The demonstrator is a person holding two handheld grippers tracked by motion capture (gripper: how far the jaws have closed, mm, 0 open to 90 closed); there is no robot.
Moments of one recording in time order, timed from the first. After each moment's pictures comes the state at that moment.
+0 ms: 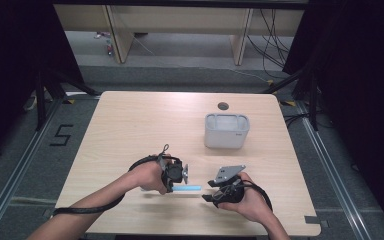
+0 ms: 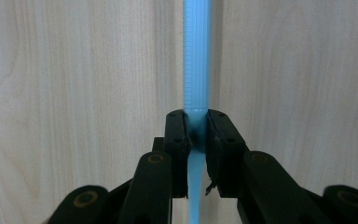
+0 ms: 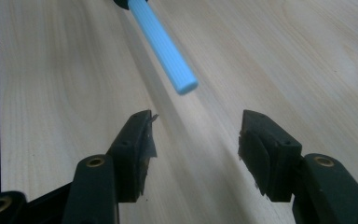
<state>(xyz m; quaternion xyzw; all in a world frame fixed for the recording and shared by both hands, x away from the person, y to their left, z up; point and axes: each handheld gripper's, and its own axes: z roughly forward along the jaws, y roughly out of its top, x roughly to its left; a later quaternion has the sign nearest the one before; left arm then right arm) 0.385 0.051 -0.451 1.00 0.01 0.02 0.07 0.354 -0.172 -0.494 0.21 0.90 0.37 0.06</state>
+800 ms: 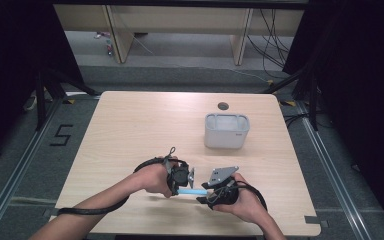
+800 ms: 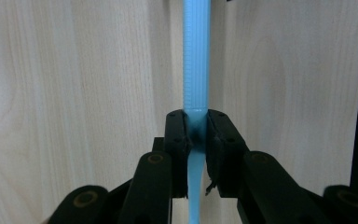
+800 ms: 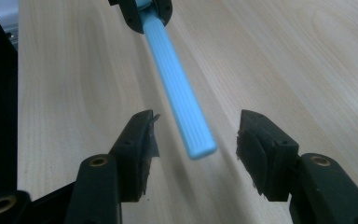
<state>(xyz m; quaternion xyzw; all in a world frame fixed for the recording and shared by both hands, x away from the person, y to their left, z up) 0.375 0.035 -0.444 1.00 -0.02 0.02 0.08 0.352 -0.156 -0.494 0.19 0.91 0.37 0.05</state>
